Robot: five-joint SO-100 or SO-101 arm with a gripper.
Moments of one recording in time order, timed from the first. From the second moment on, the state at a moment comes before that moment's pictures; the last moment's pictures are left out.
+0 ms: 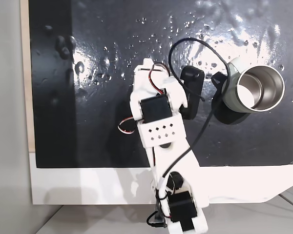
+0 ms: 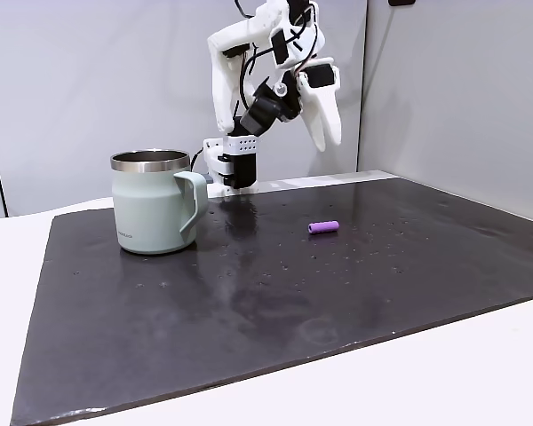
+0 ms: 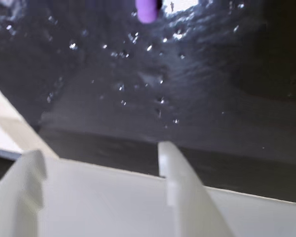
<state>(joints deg) -17.9 100.9 92.2 78.8 19.9</state>
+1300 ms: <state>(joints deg) -14.4 71.4 92.5 63.7 21.9</state>
